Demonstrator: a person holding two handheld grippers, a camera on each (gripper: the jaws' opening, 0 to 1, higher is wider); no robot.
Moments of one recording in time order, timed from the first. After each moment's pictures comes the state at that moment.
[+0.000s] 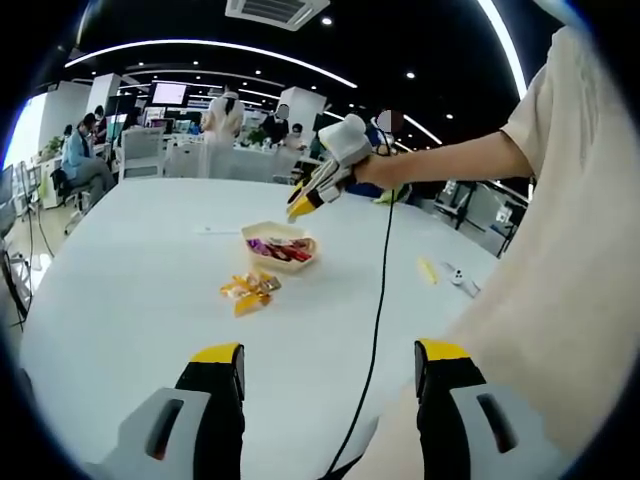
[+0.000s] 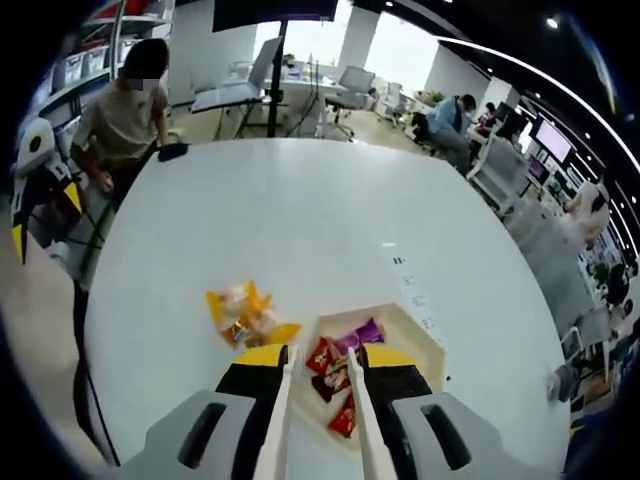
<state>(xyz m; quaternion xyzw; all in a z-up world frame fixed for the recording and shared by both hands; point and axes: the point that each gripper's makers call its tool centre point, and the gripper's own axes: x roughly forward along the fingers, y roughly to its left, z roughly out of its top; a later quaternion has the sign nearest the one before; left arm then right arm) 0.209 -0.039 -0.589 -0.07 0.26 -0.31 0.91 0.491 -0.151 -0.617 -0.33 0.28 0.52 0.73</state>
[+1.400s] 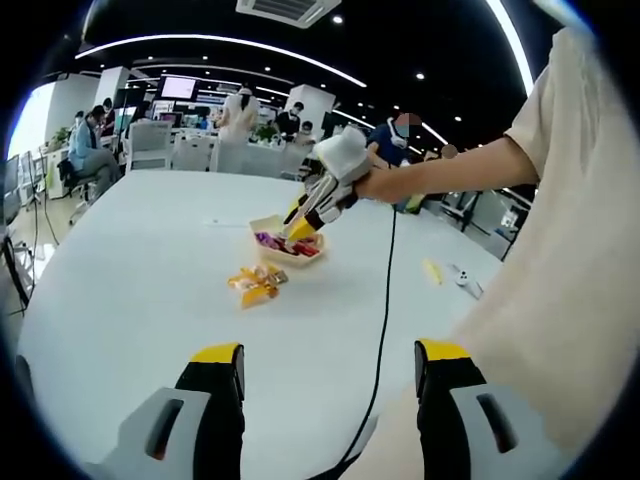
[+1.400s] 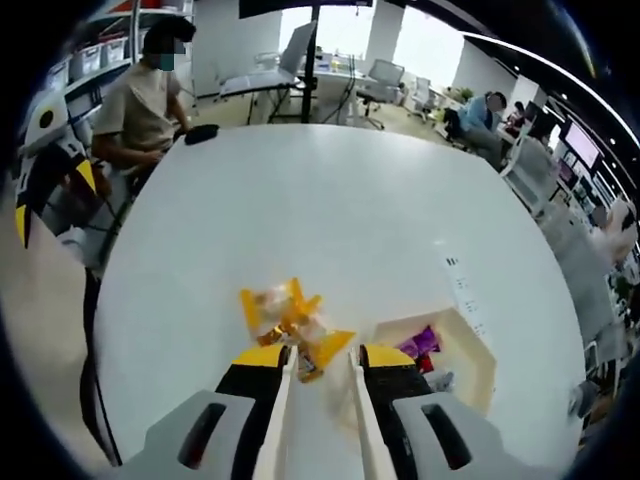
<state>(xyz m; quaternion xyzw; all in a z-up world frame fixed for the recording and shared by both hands) 0.207 -0.028 -0.599 -0.08 0.27 -0.30 0.91 0.449 -0.118 -0.660 -0.34 0.30 0.57 0.68</state>
